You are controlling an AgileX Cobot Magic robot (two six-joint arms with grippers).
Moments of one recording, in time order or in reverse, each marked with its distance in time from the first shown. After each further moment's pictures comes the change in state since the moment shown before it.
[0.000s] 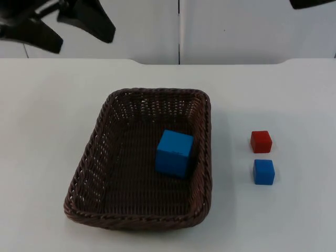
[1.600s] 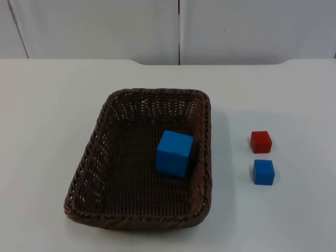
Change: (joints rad) right arm 0.000 -0.606 0.475 0.007 -0.065 0.014; left arm 0.000 -1.405 0.551 0.417 0.166 -0.277
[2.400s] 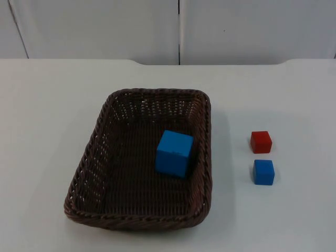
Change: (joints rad) right arm 0.000 -0.259 0.004 0.000 0.192 -0.017; left arm 0.000 -0.129 0.106 0.150 0.084 -0.148
